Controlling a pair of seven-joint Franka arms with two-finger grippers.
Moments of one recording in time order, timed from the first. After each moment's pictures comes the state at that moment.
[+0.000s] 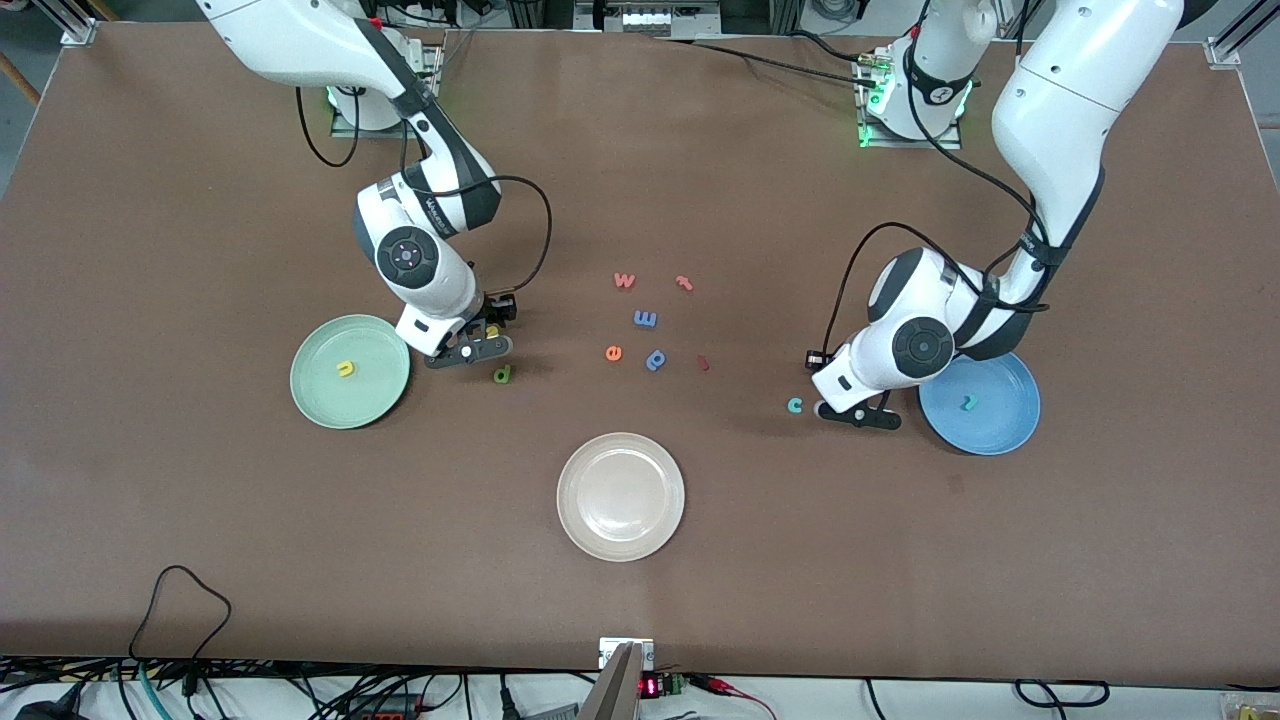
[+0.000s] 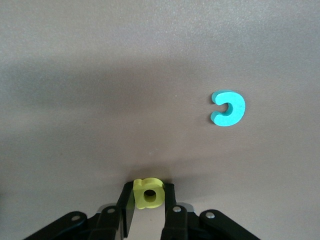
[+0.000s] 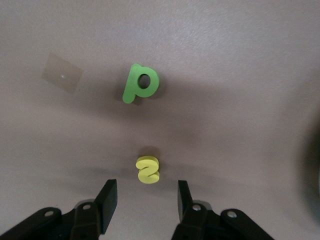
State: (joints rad) left arm 0.04 0.65 -0.38 -1.88 0.16 2.26 -0.29; right arm 0.33 0.46 0.16 -2.08 -0.03 2.41 0.25
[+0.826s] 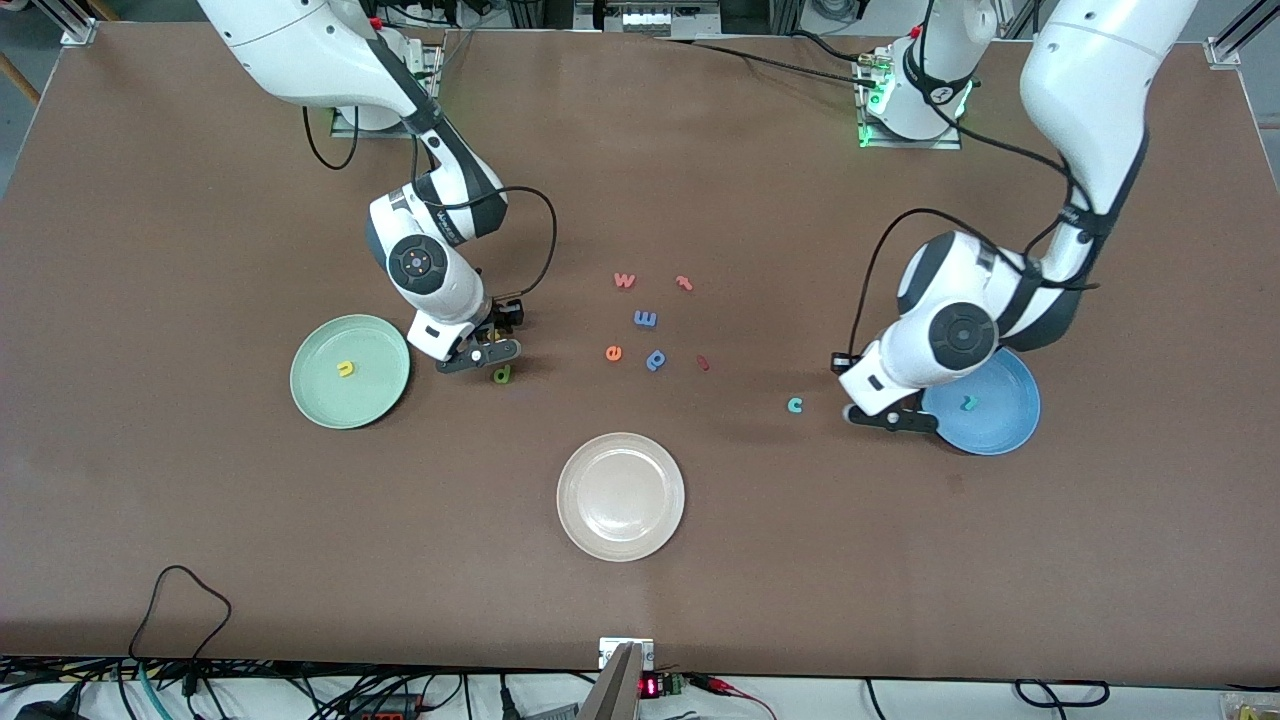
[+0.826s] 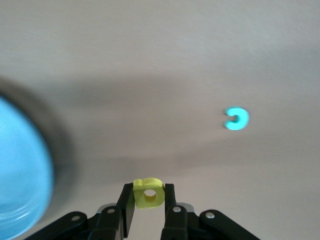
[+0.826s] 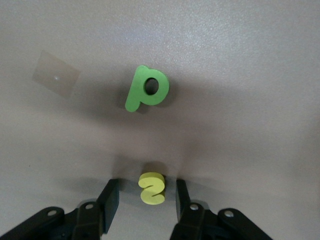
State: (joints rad) left arm 0.08 0.52 -0.37 -1.84 0.17 2.14 -0.28; right arm 0.33 0.51 0.16 -2.08 -0.03 2.48 0.23
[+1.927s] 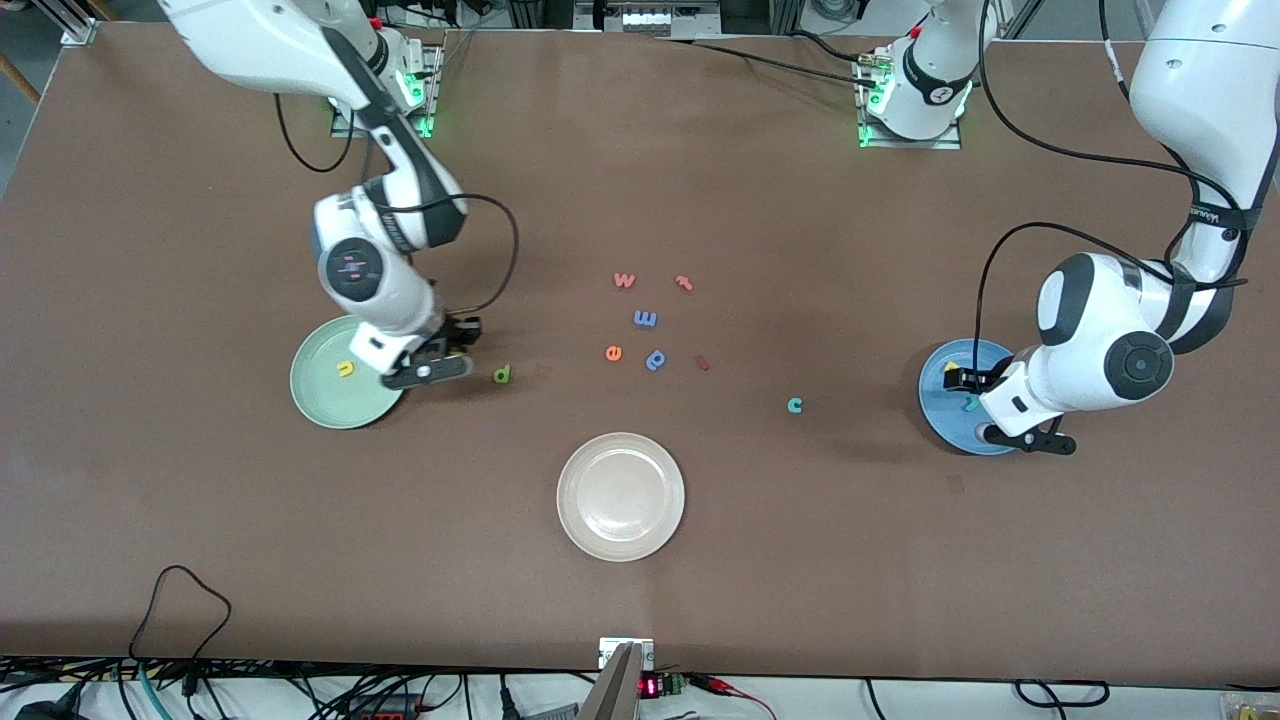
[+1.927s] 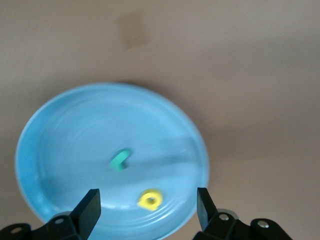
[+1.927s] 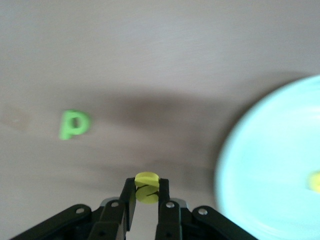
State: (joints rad) left arm 0.34 0.55 -0.41 -1.81 0.22 2.13 -0.01; right arm 0.18 0.39 0.13 -2.06 -0.03 2.37 0.16
